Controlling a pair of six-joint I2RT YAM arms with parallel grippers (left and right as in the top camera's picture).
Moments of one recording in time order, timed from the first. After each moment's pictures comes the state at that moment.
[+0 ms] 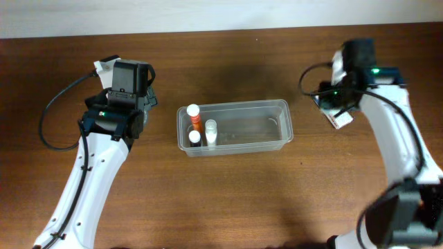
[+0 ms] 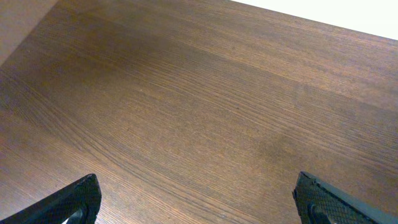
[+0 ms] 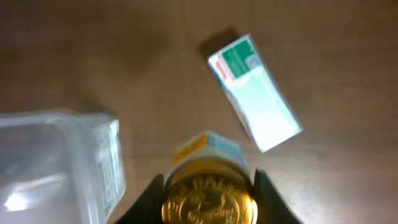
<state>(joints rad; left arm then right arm) -0.20 1.46 1.33 -0.75 -0.54 -0.42 -0.05 1.70 1.52 -1.01 0.00 0.03</state>
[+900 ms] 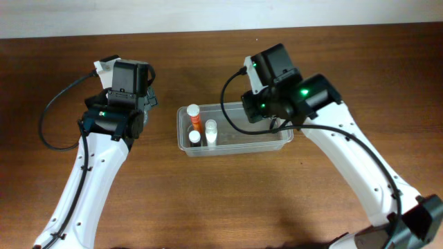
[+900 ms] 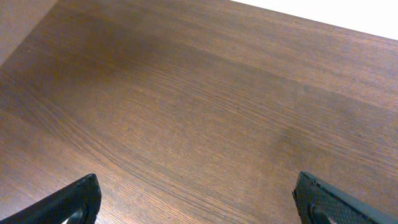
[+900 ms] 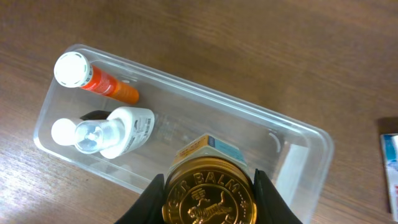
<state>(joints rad) -0.20 1.46 1.33 -0.75 -0.54 -0.42 0.48 1.65 1.62 -1.01 -0.02 0.11</state>
